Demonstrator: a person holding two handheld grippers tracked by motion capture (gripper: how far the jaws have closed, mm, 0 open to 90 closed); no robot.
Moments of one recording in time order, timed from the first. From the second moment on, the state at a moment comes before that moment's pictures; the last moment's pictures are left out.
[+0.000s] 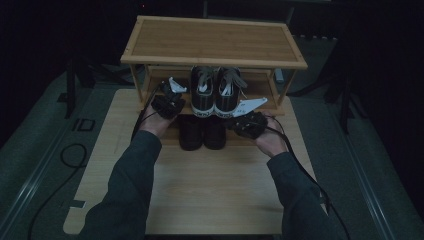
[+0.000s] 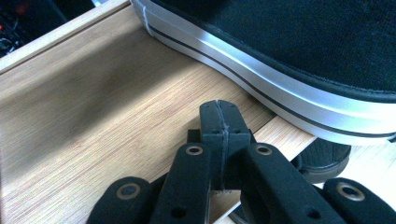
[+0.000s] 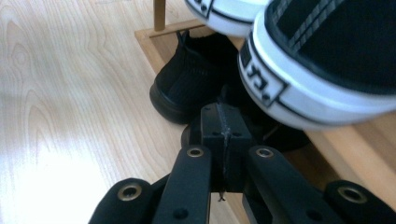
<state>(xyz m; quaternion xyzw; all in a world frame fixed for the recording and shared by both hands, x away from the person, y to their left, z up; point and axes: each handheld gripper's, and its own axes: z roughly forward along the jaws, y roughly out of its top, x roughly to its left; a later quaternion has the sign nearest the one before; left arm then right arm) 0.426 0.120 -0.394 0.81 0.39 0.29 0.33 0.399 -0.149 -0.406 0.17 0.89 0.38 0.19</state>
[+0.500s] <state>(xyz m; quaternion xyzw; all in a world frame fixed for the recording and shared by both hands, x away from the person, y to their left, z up) 0.427 0.123 -0.393 0.81 0.39 0.28 0.34 0.396 -0.175 -0.429 0.19 0.89 0.38 0.16</state>
